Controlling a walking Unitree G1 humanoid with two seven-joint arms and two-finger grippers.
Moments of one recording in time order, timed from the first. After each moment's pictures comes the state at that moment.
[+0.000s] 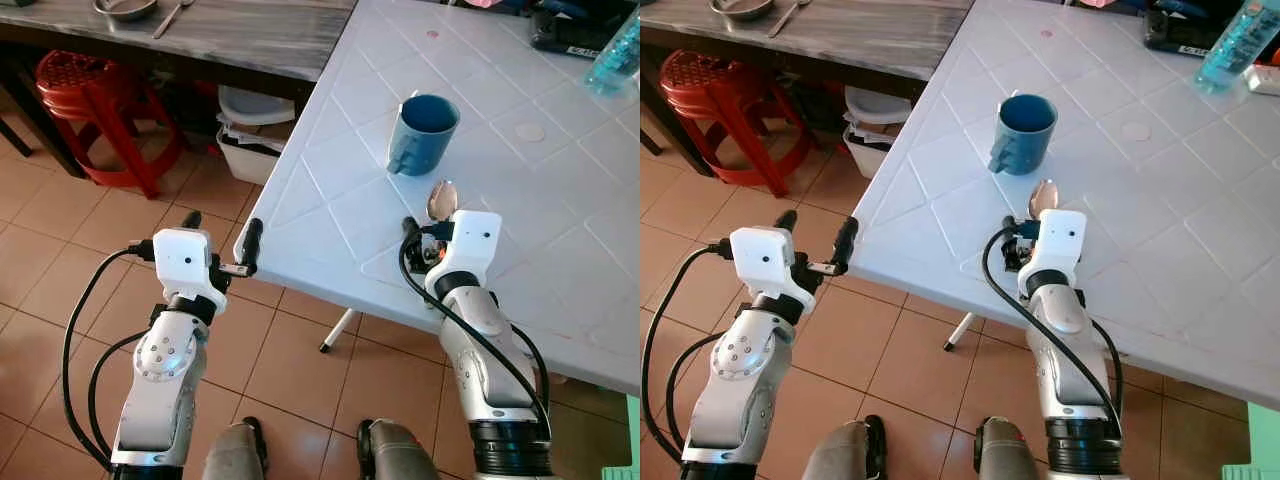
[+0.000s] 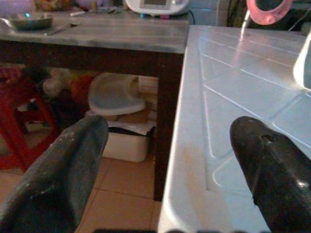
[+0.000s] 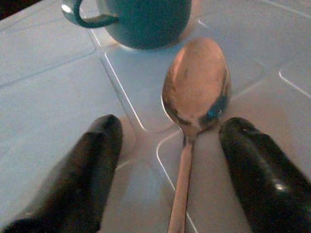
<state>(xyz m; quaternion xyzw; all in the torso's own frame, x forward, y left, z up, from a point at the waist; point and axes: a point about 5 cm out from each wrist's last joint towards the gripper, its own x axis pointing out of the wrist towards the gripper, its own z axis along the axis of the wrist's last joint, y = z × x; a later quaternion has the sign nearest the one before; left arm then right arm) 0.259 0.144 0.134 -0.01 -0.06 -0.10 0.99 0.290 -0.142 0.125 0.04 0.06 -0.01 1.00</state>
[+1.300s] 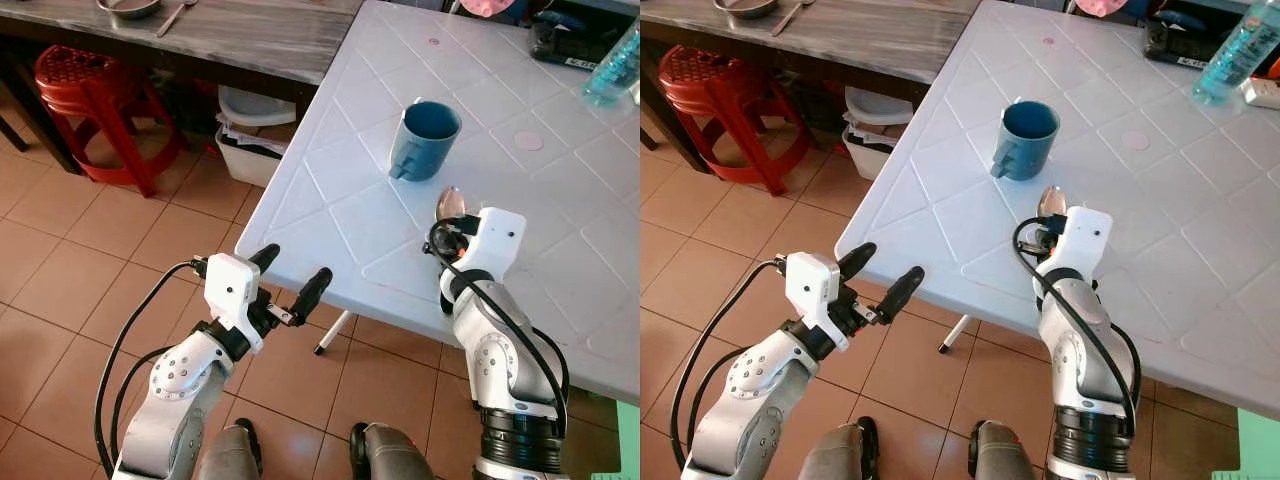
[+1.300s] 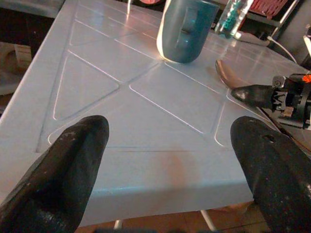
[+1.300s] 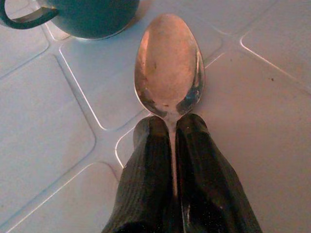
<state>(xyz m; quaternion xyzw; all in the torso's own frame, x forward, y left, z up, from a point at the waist) 0.232 0.105 0.123 -0.07 -0.01 -0.32 0.95 0.287 -0.163 0.123 0.12 0.14 -0.07 0.98</state>
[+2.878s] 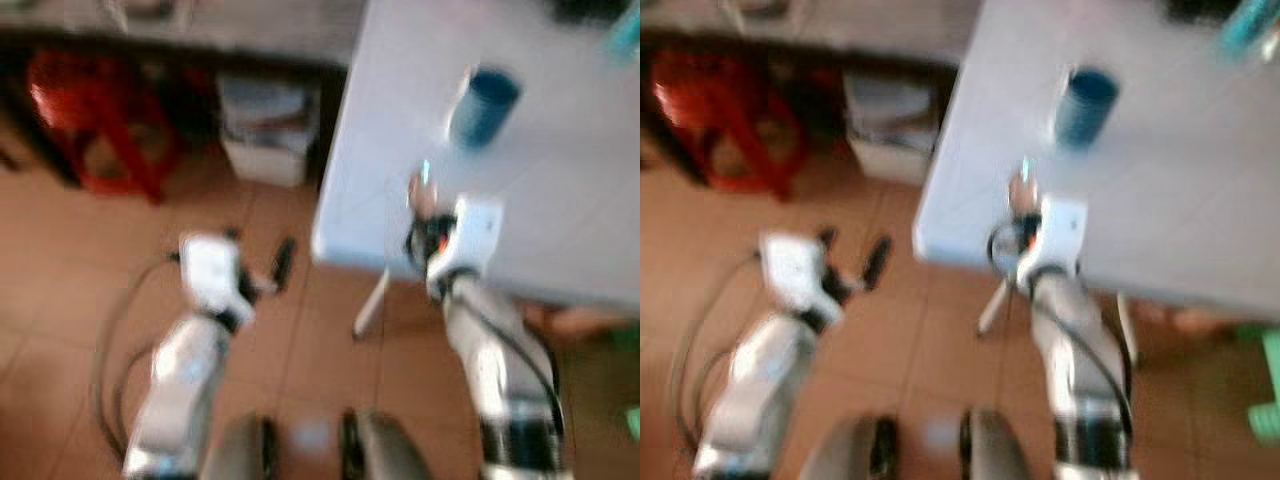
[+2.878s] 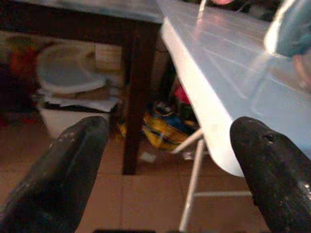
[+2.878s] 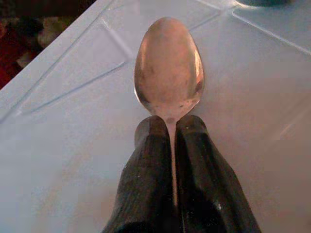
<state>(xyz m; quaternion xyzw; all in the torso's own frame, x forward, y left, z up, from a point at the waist) 0.257 0.115 0.126 -0.05 -0.03 -0.17 0.98 0.294 -0.141 0.138 0.07 0.07 0.04 0.99</state>
